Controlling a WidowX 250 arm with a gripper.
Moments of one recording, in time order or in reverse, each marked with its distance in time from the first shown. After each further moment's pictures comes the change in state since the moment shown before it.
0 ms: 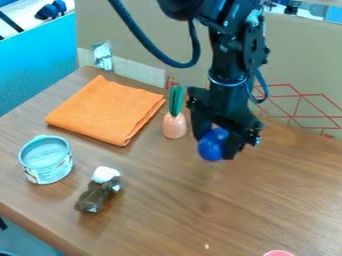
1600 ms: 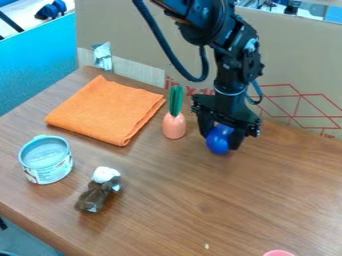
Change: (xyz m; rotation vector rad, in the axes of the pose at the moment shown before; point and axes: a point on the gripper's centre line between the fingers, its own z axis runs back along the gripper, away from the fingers) arm 0.049 0.042 -0.052 0.058 -0.073 0.246
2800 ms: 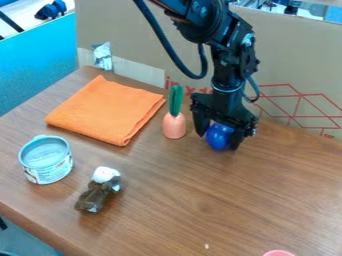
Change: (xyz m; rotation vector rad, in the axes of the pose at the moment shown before) arm 0.001 0.004 -0.004 -0.025 0.056 -0.046
